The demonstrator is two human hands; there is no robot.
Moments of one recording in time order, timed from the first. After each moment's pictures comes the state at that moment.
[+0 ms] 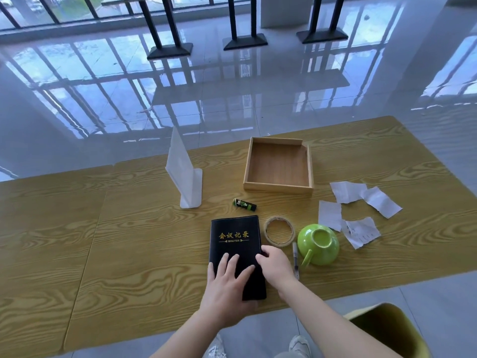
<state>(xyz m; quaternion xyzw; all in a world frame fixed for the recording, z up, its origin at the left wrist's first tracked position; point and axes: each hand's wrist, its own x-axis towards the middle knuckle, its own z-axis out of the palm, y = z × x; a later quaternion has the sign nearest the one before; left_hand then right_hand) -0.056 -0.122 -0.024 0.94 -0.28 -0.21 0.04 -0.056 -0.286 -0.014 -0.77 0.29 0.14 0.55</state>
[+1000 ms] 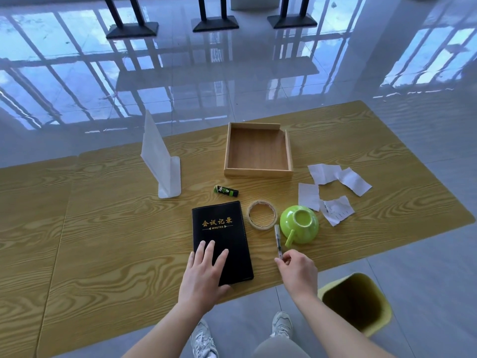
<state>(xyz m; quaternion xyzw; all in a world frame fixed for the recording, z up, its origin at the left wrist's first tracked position) -0.049 -0.095 -0.045 0.94 -0.32 -0.14 0.01 -0.136 -0.321 -0.039 -0.87 0.39 0.01 0.30</state>
